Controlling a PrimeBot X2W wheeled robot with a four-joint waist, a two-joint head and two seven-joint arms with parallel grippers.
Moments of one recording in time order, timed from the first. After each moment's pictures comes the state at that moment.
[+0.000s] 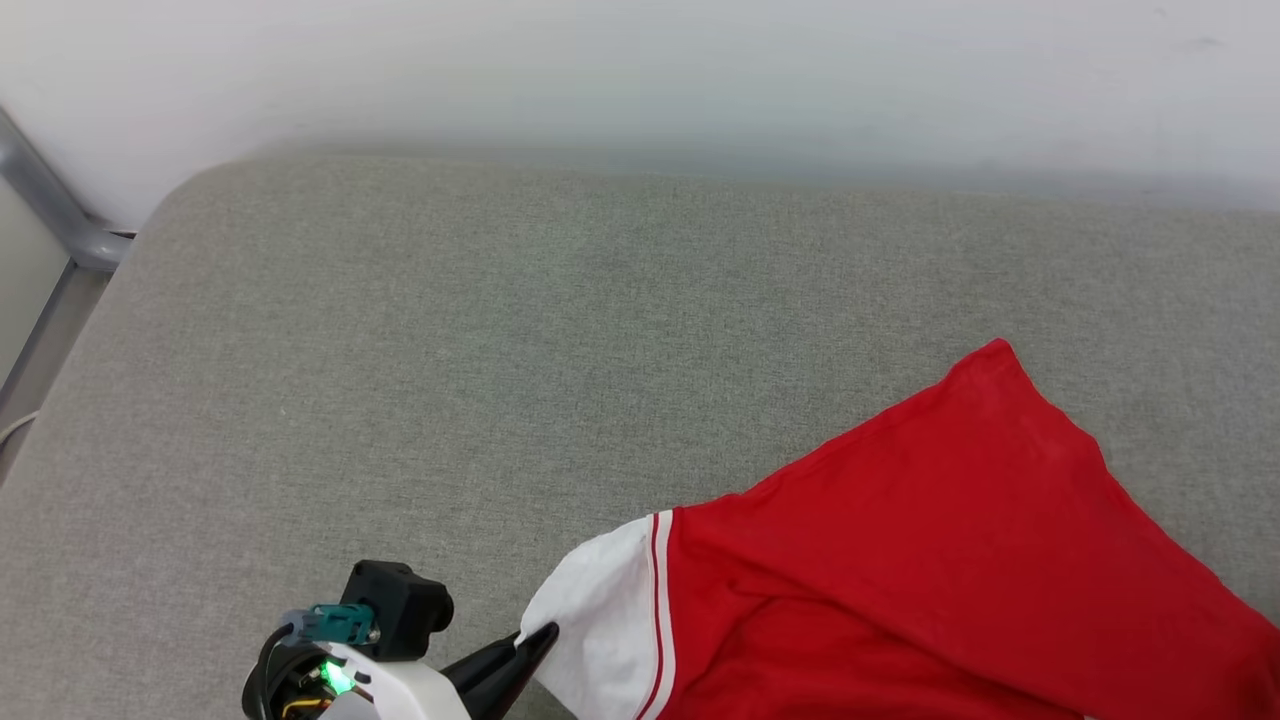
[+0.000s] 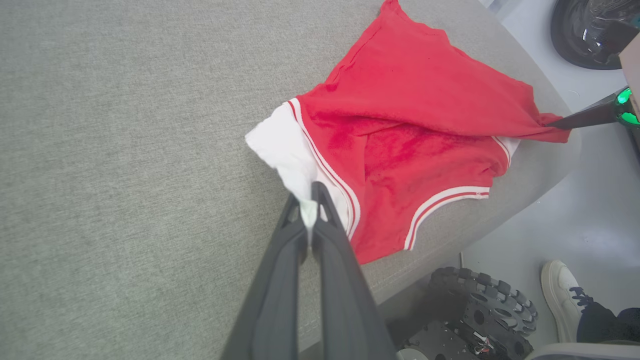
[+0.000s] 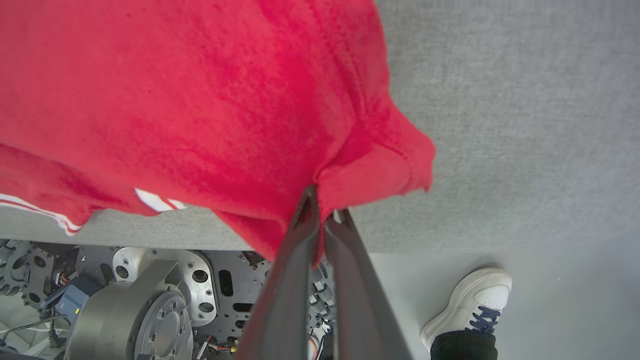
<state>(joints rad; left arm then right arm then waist) -0.13 0.76 -0.76 -0.37 -0.91 0.19 0.24 0.08 -0.38 -0.30 -0.03 0.42 0.13 1.24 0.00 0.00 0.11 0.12</state>
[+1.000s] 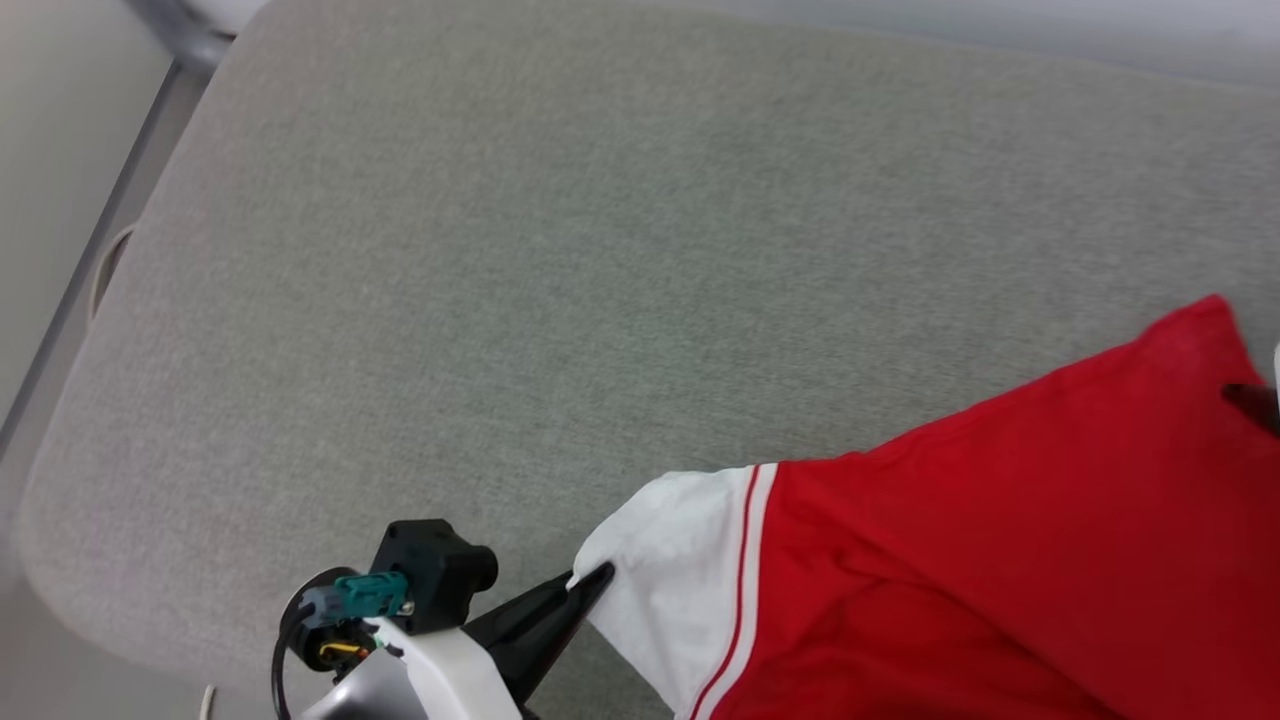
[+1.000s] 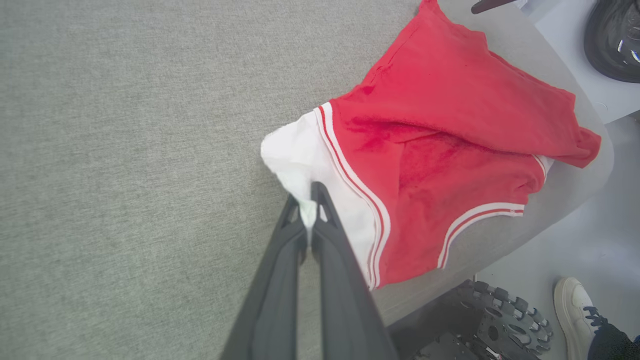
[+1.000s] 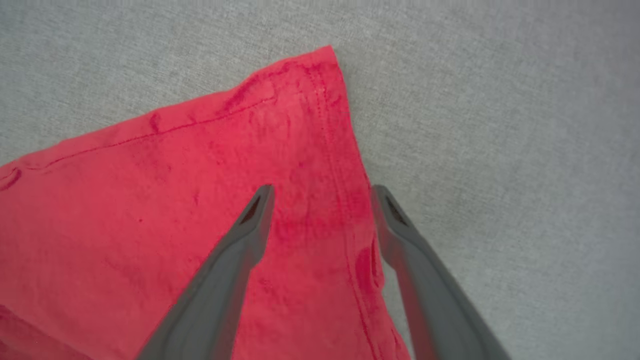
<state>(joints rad) -0.23 0.73 -0.78 -0.44 -0.84 0.17 0.23 -0.48 -0.46 -0.10 0.00 0.35 0.13 1.30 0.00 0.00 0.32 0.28</state>
